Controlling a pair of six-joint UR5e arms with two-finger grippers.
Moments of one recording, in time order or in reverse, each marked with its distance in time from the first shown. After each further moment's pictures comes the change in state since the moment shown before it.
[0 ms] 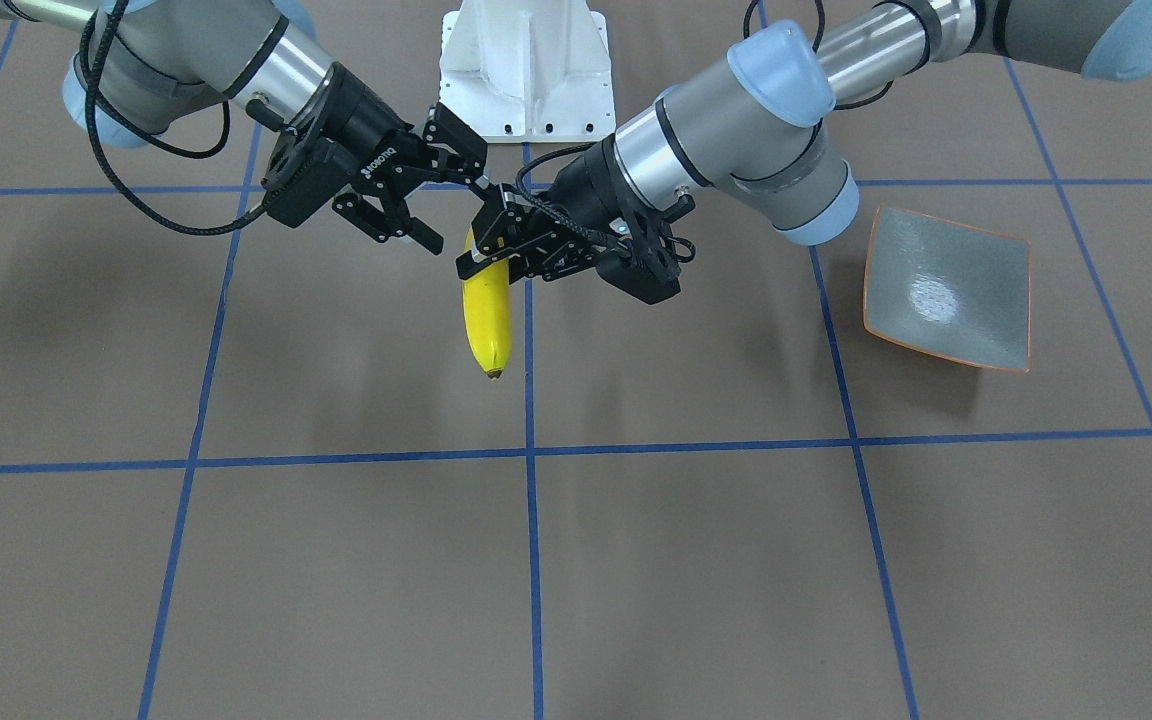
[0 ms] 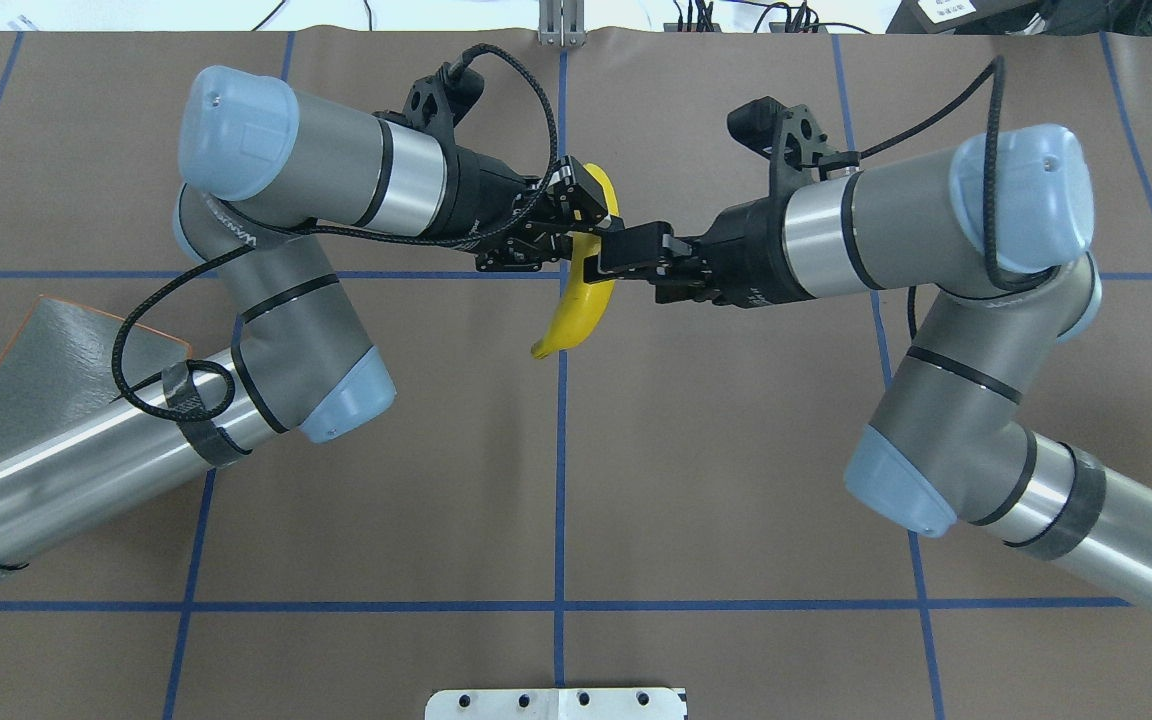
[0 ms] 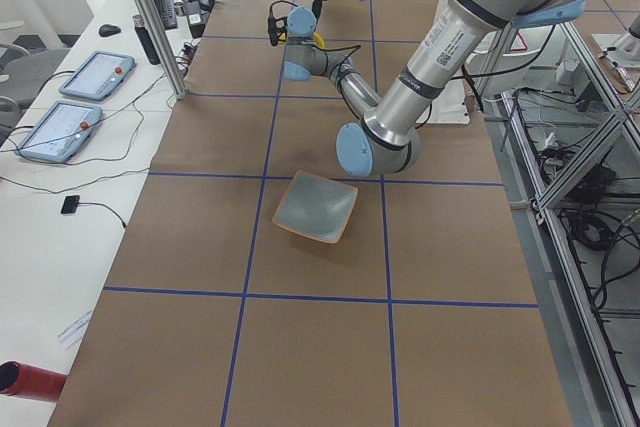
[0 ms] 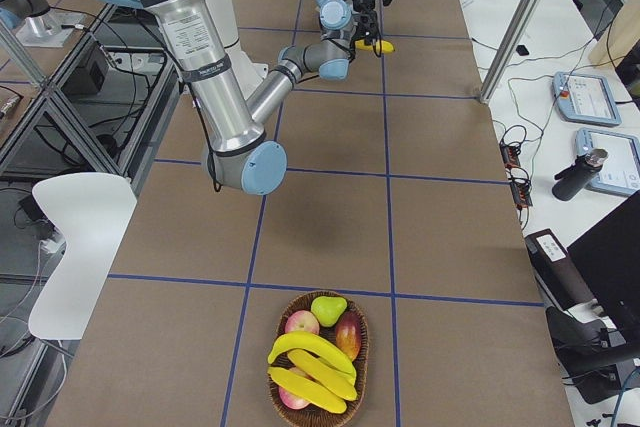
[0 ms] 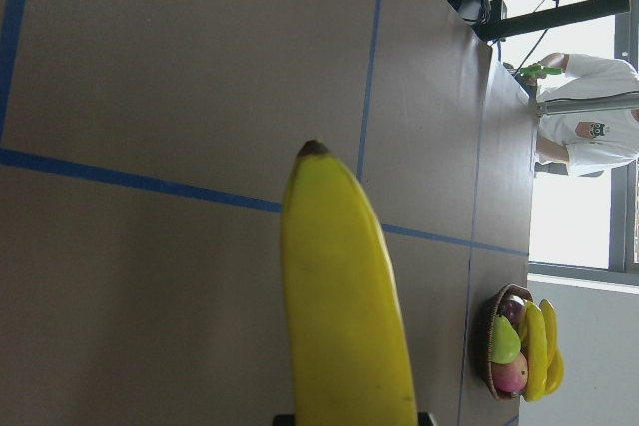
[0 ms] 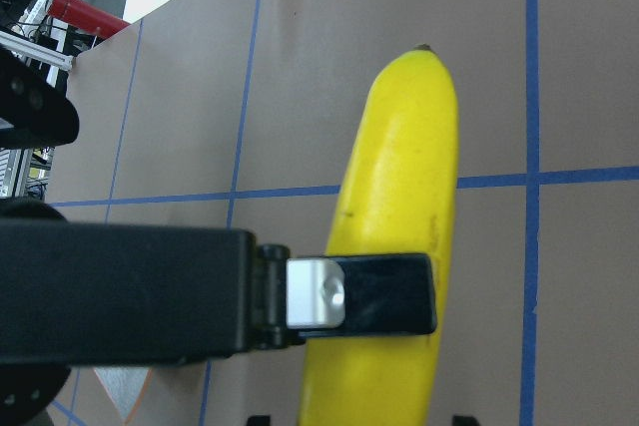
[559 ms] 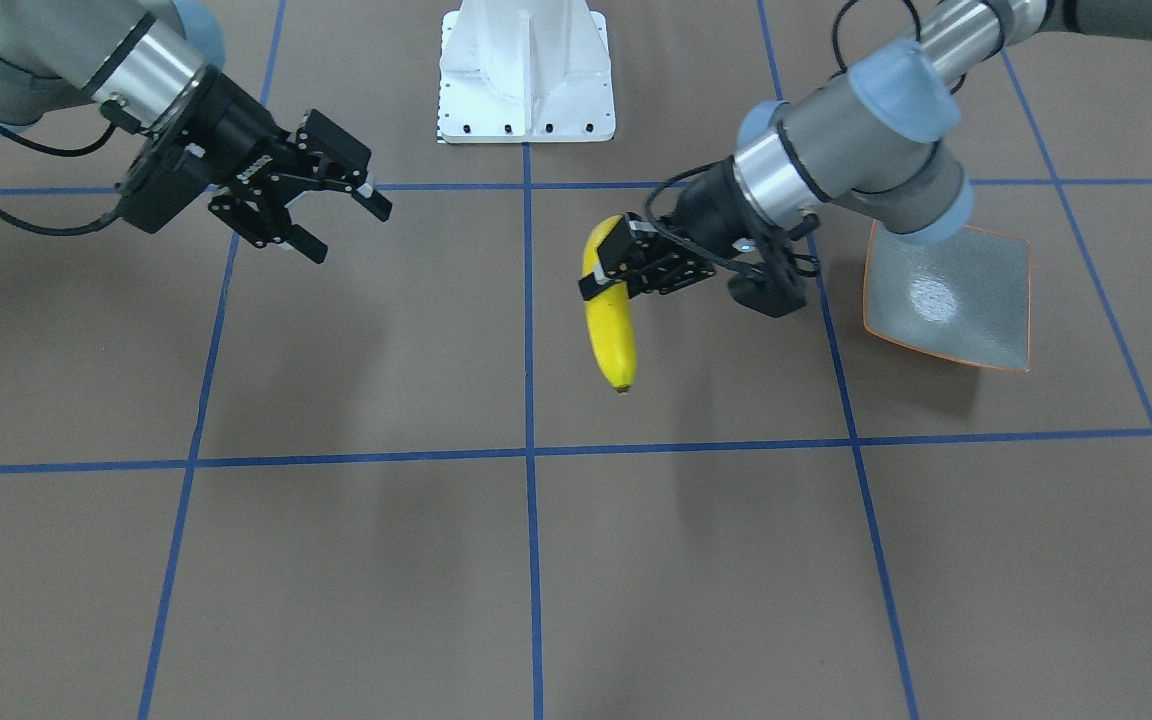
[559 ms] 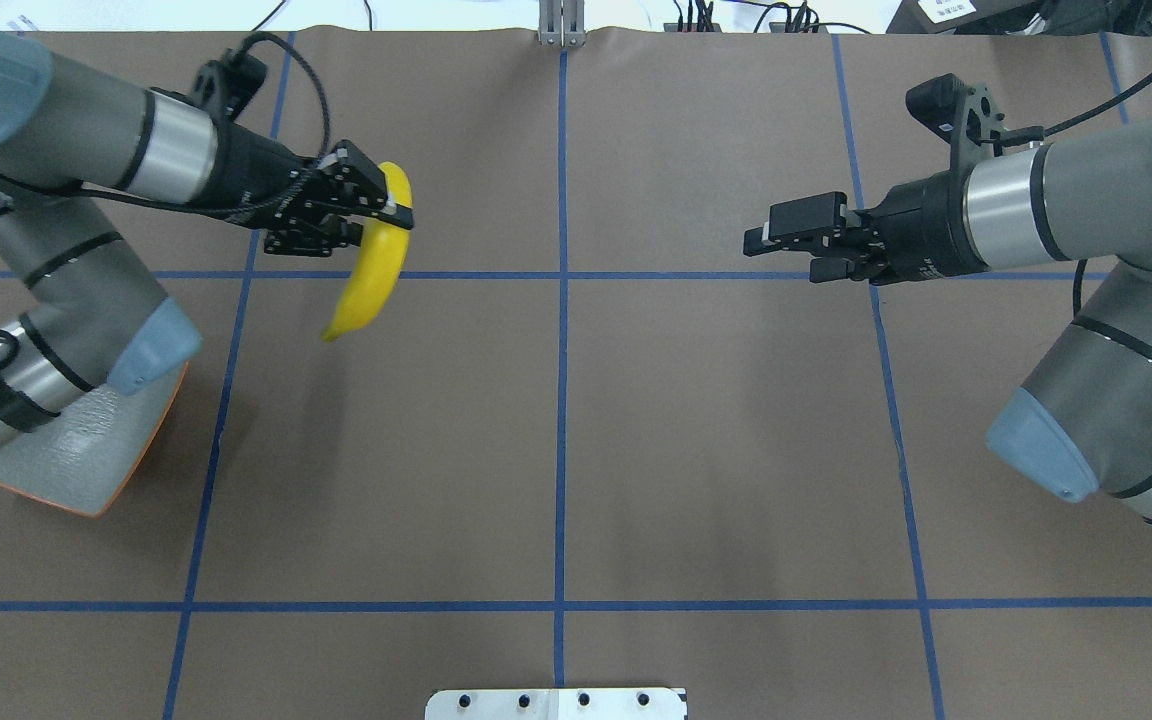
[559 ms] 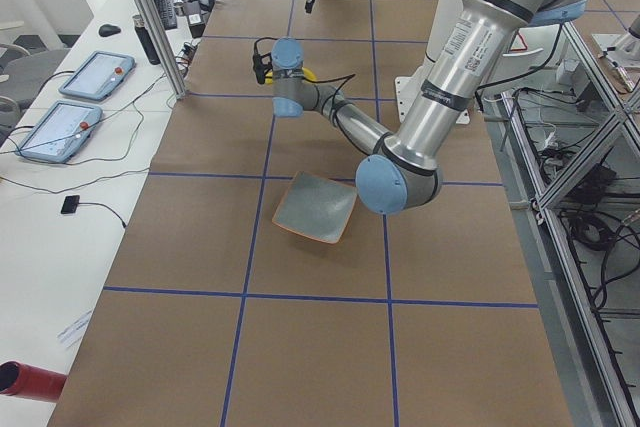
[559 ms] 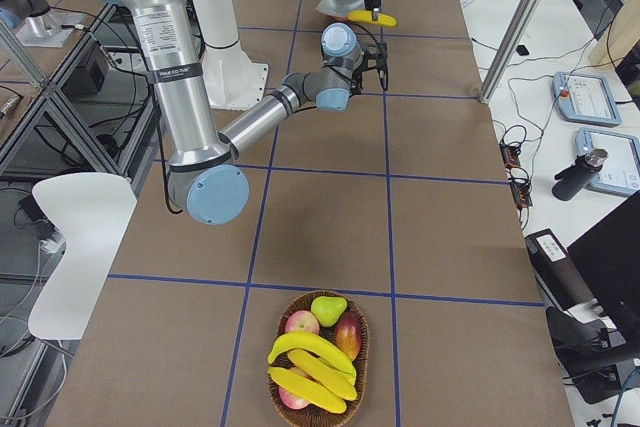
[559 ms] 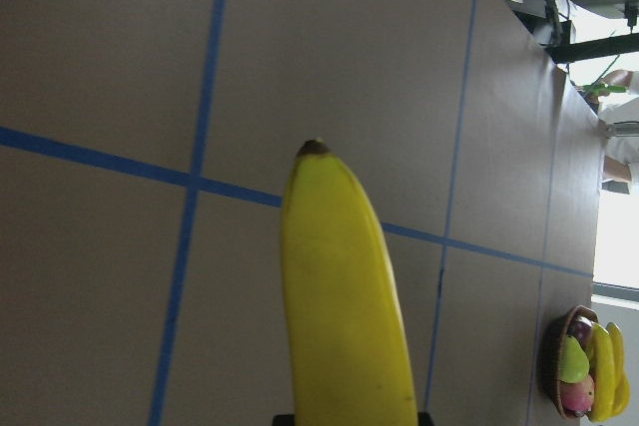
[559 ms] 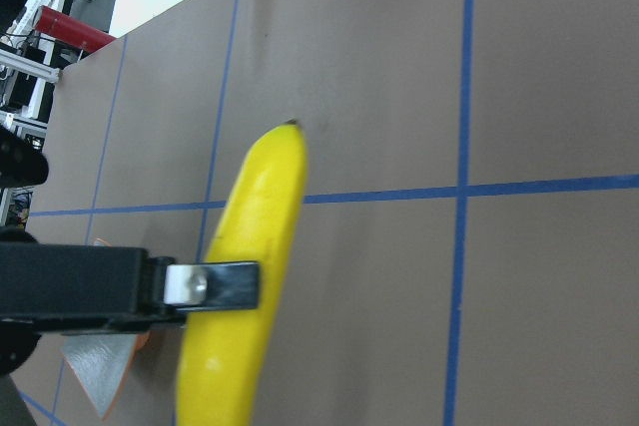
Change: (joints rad) left arm -0.227 0.310 -0.088 0.026 -0.241 0.071; right arm 0.159 -0.200 0.029 0.028 0.095 -0.021
